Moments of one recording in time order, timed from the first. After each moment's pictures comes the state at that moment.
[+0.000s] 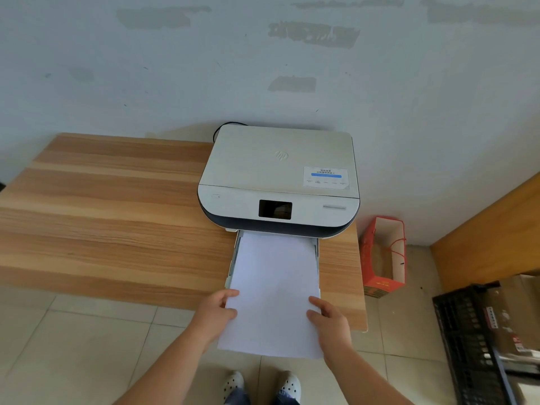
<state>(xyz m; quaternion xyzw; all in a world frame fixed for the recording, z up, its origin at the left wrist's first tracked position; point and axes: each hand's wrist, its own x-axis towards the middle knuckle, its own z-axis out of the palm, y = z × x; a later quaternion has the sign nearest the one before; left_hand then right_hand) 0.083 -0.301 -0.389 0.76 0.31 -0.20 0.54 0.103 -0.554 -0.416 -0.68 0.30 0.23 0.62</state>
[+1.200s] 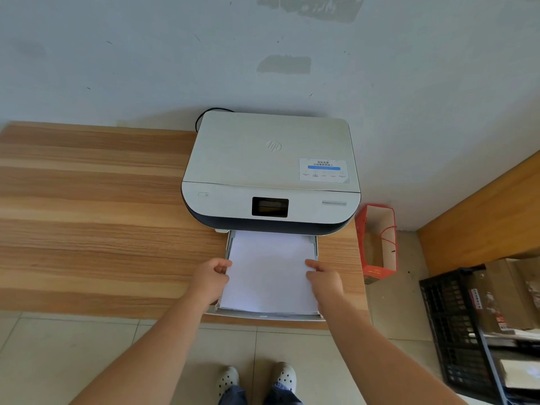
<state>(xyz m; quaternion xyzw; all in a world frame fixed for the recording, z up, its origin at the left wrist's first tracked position) 0.171 -0.279 -0.402 0.81 0.28 -0.18 0.48 0.199 -0.525 -0.406 -0.71 0.34 0.24 0.56</state>
